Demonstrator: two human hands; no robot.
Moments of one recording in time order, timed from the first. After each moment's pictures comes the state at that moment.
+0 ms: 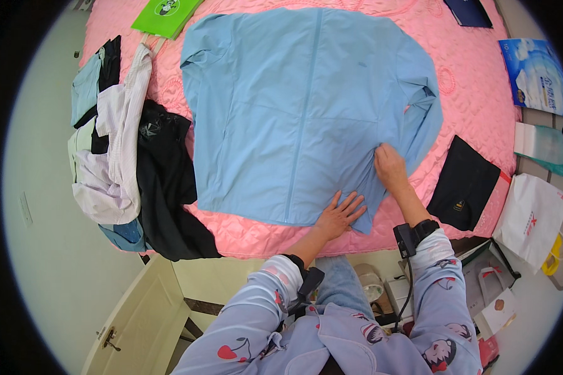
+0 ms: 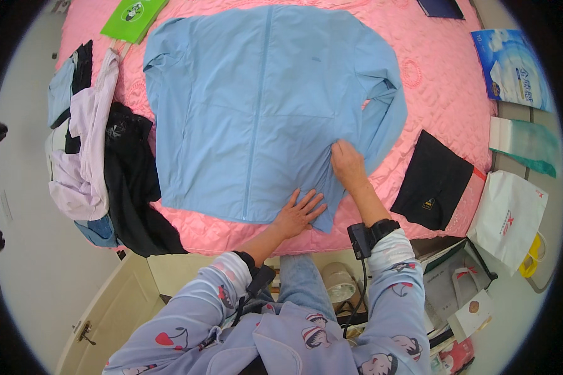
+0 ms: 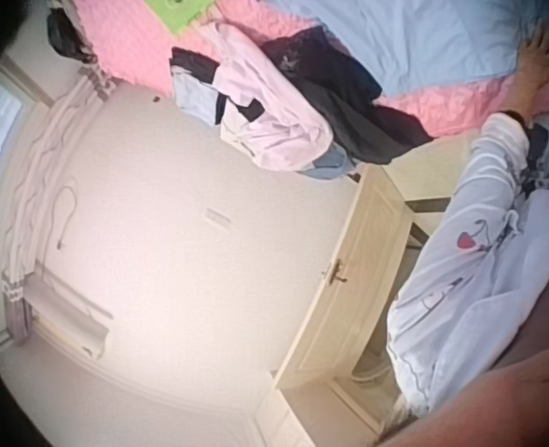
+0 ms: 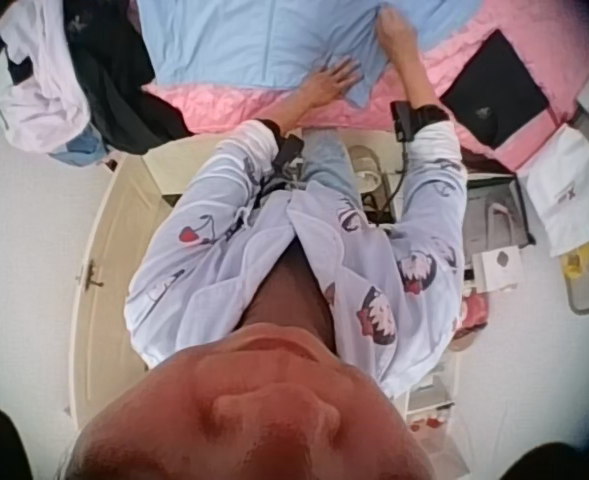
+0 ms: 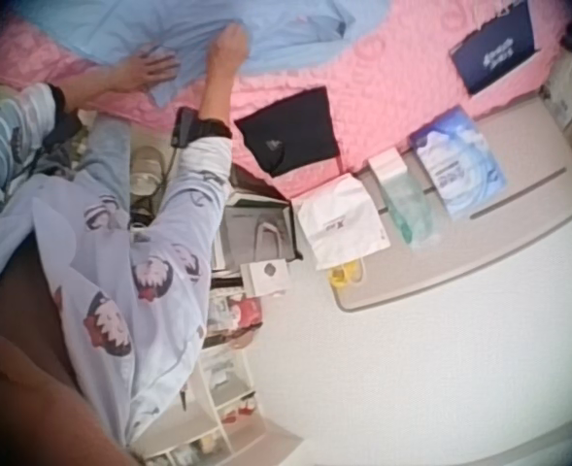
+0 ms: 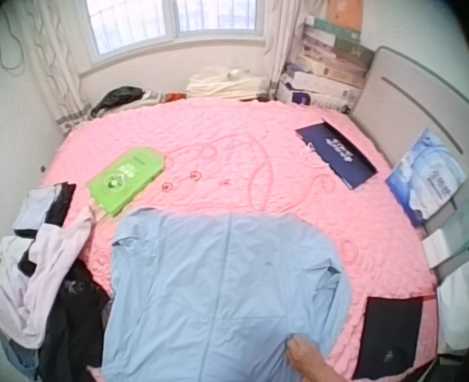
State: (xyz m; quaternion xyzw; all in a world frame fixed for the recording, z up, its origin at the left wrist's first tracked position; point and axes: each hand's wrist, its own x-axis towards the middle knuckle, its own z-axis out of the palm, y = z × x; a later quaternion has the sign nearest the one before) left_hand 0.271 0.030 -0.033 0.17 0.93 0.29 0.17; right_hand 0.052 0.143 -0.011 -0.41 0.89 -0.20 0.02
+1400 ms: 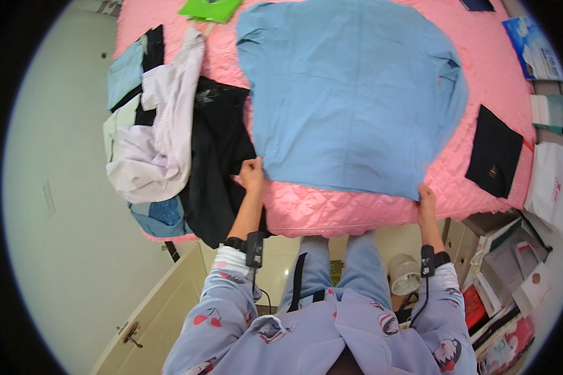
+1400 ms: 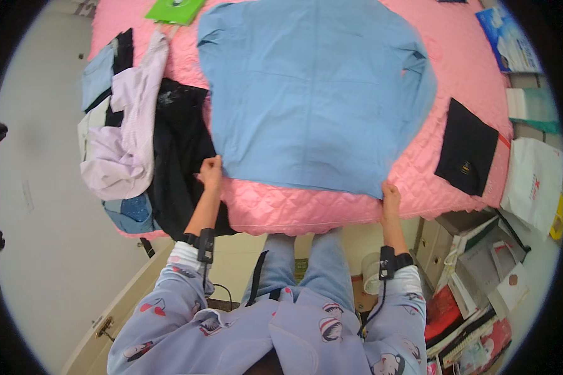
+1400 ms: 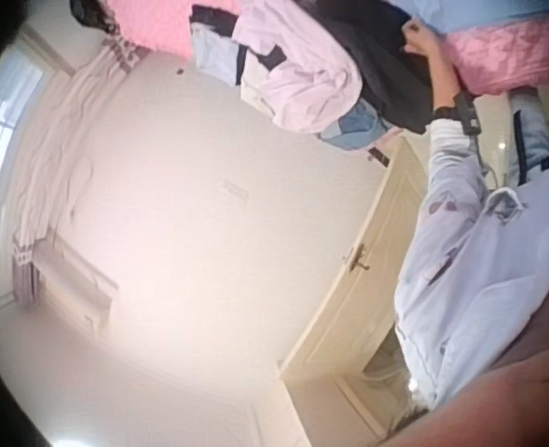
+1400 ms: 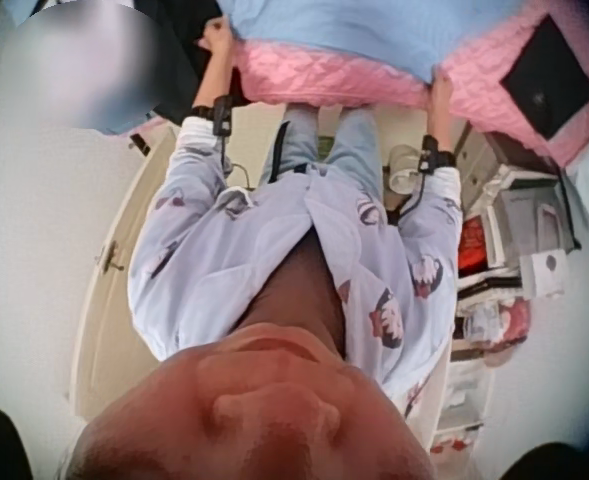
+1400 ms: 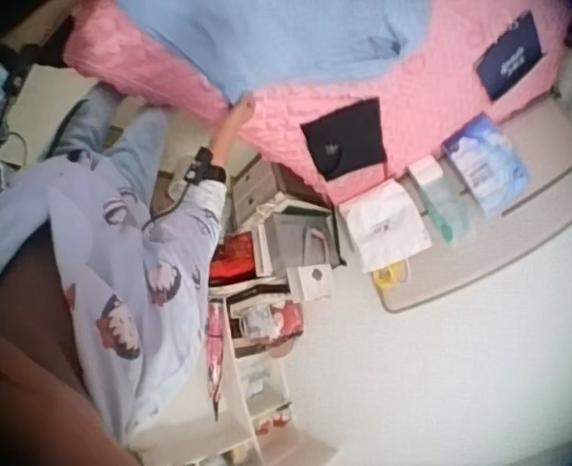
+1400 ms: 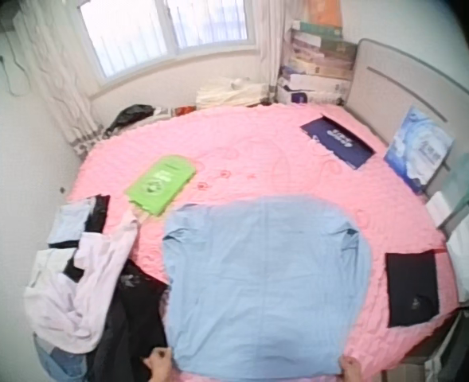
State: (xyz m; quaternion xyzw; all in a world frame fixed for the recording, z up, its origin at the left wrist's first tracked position) left_hand 0.420 -0.301 -0.072 -0.54 0.74 0.40 -0.08; right_hand 0.272 0.213 -0.015 0.36 0.69 -0.58 0.24
